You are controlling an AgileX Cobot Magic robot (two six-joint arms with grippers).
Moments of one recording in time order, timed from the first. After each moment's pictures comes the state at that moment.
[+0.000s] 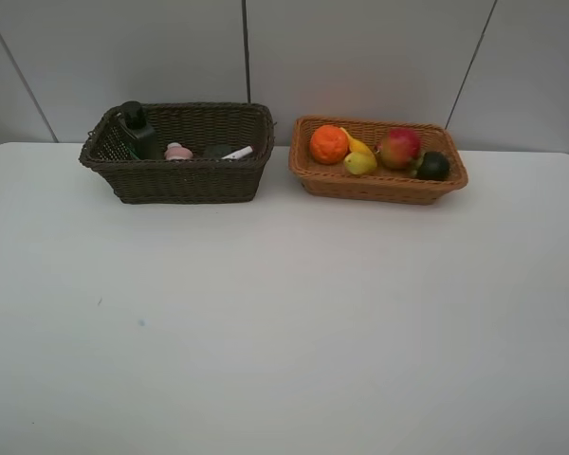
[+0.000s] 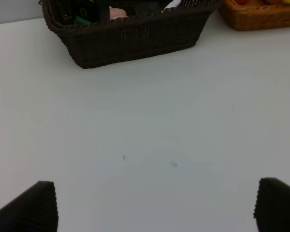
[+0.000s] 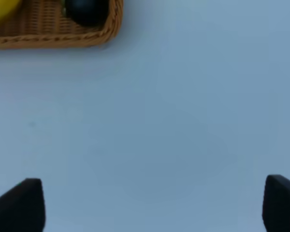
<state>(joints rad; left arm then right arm) -0.08 -0.01 -0.51 -0.20 1.07 0.15 -0.09 0.92 -0.93 -0.02 1.03 0.01</state>
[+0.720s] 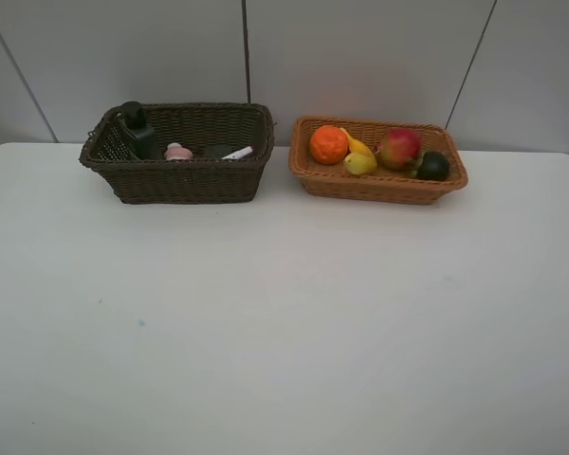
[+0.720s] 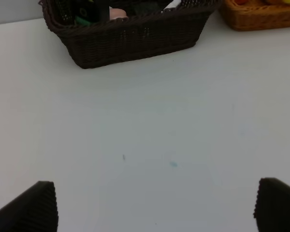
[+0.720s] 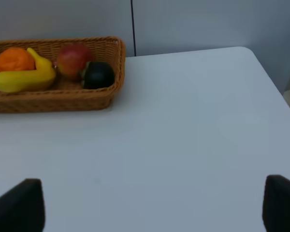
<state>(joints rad) -0.08 -0.01 -0.51 -0.20 1.07 0.15 -0.09 0.00 -0.55 -0.05 1.07 0.03</state>
